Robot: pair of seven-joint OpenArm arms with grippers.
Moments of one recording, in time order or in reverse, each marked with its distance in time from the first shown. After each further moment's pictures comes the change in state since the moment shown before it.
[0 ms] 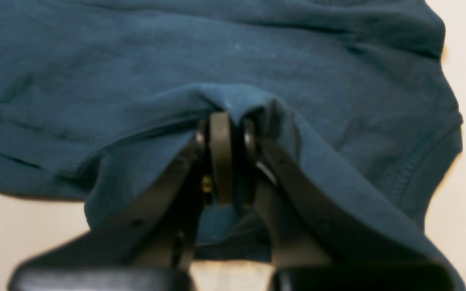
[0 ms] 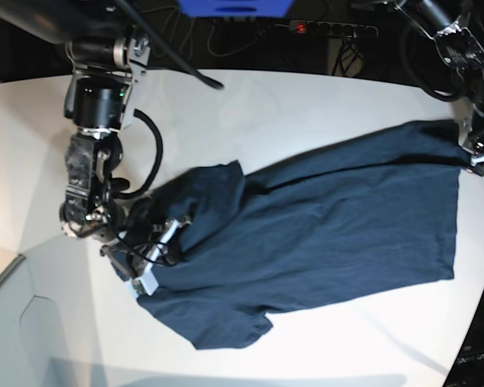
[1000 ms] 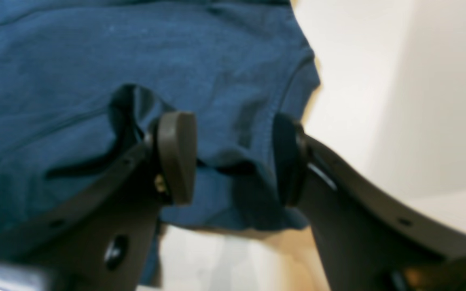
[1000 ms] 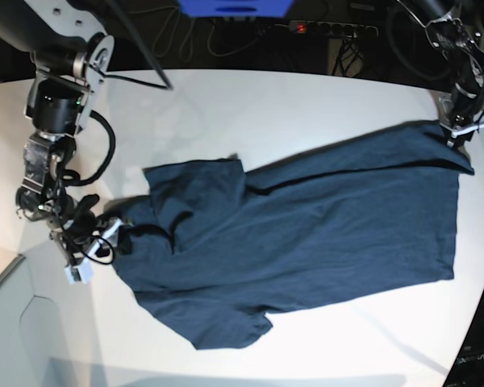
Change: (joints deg) left arm 2.4 0.0 0.3 -10.1 -0.1 0.2 -0.5; right arm 1.3 9.5 7.7 -10.6 0.0 -0.1 9.6
